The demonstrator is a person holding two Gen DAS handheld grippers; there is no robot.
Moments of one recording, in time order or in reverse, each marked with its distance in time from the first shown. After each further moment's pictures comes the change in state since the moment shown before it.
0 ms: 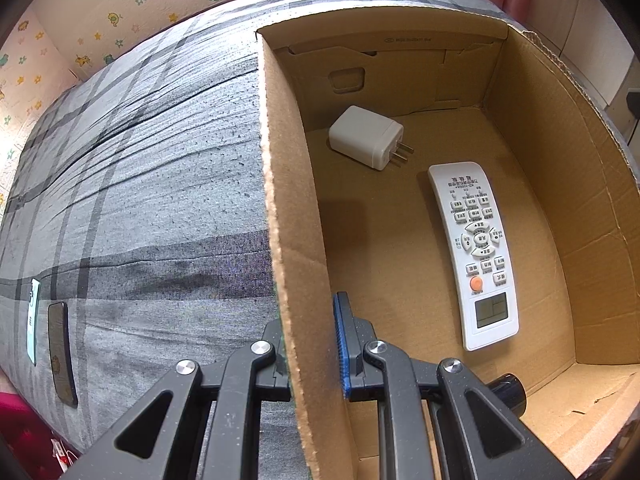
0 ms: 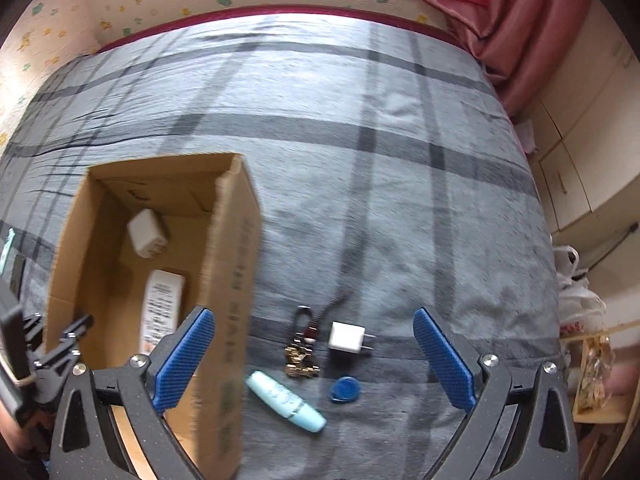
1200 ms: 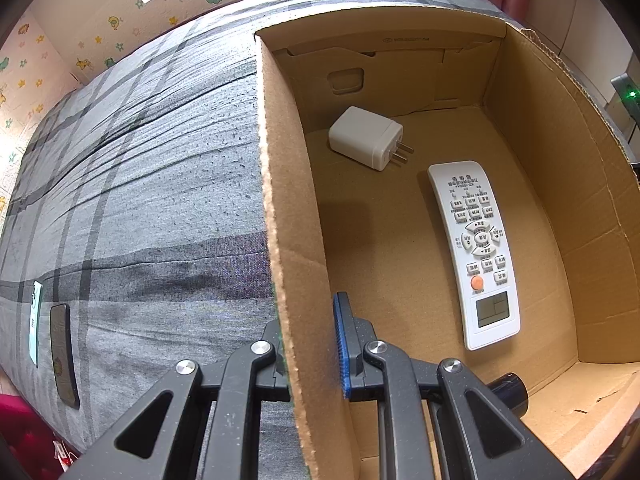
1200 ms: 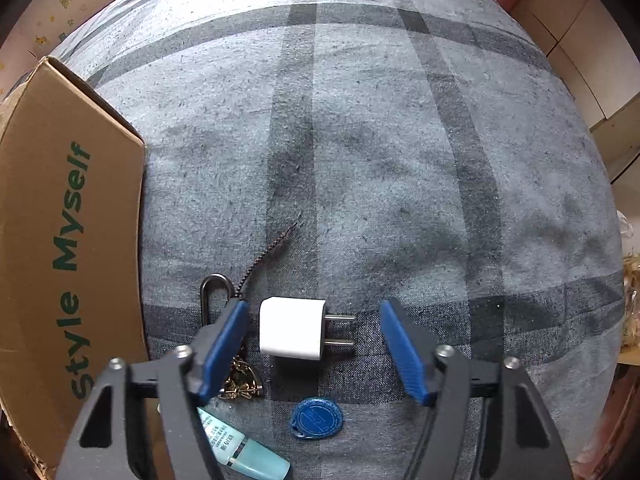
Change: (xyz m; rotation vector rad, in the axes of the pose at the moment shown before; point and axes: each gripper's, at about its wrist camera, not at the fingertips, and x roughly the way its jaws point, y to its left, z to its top) left arm -0.002 -0.004 -0.001 0.003 -0.007 0.010; right arm 0.131 -0.049 -0.038 0.181 0.205 0.030
